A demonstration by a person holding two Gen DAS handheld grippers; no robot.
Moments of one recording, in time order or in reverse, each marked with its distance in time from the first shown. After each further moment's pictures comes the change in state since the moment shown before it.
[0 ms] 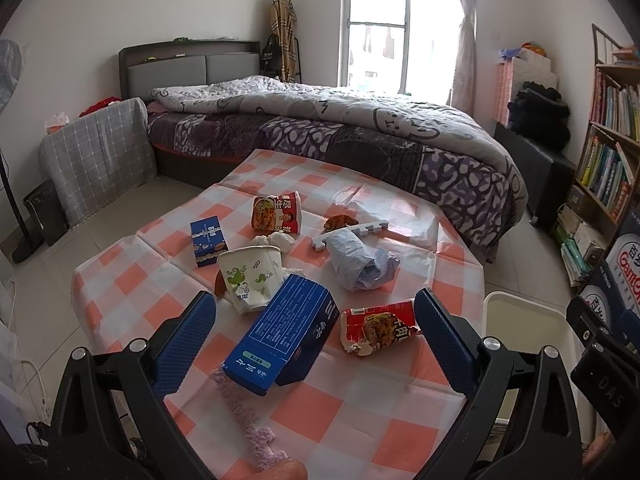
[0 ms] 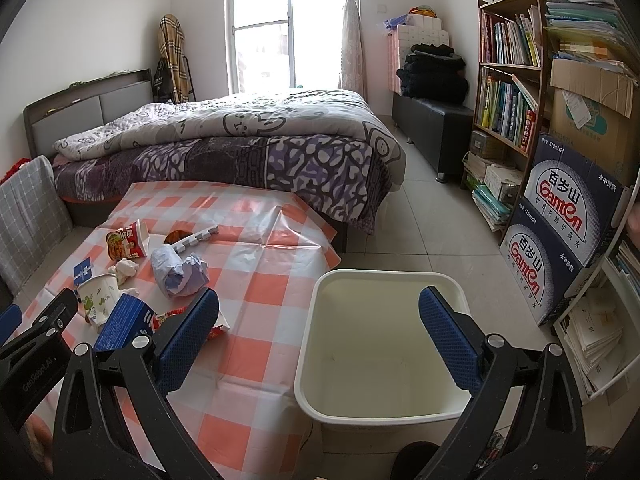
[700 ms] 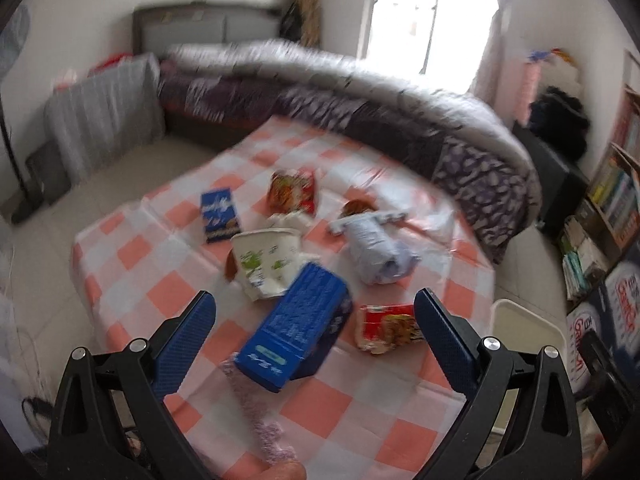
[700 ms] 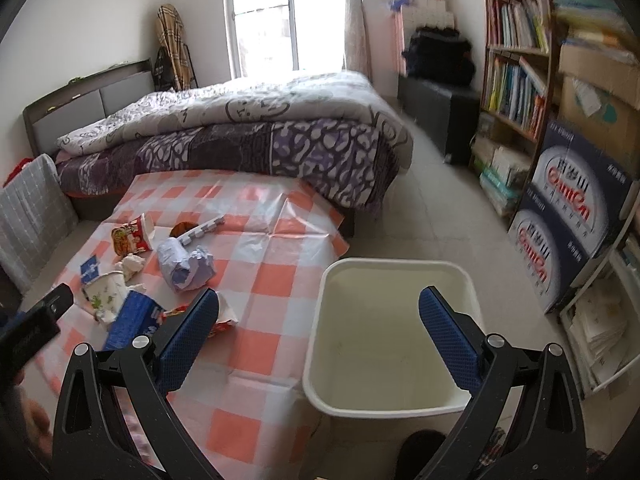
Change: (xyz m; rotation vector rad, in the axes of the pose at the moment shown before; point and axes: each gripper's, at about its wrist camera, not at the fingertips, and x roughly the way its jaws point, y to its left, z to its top) left arm 0.037 0.046 0.020 -0.119 0.180 0.007; right arm 0.013 0.001 0.003 0.040 0.108 0.046
